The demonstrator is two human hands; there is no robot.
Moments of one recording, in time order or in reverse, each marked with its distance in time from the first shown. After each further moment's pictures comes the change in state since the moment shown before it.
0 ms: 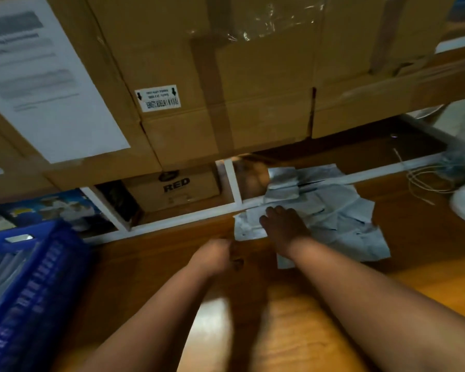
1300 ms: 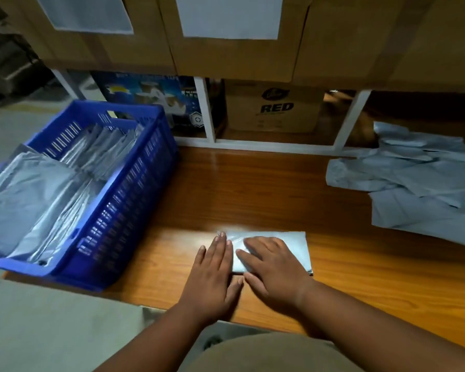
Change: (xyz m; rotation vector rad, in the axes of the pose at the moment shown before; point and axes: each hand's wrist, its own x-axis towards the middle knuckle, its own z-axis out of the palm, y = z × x) left_hand -0.232 -0.210 0.190 0.054 0.280 -0.096; right_hand -0.111 -0.285 0.073 0.282 0.074 -0.628
